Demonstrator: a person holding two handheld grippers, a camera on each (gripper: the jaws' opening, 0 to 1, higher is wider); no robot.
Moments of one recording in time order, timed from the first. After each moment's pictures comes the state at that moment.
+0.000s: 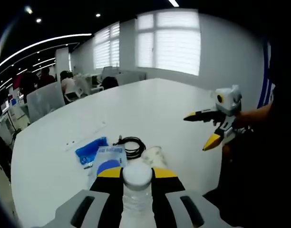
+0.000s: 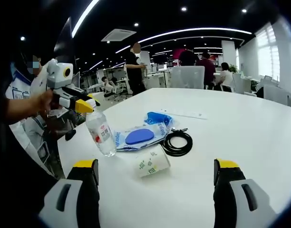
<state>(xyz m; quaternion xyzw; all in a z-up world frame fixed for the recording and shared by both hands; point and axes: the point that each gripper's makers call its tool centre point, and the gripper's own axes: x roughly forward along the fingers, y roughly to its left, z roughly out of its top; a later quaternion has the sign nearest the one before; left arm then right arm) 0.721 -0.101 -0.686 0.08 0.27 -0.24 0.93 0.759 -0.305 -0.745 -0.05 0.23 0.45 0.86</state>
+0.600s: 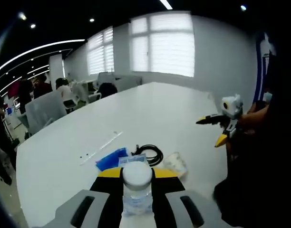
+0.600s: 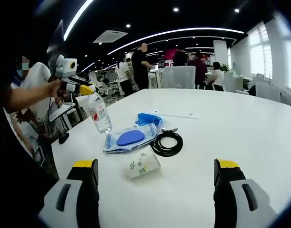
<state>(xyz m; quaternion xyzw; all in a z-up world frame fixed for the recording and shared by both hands) 0.765 -0.037 -0.659 0.09 0.25 -0.26 0.93 0.770 -0.316 -0.746 -0.04 0.23 0.42 0.87</state>
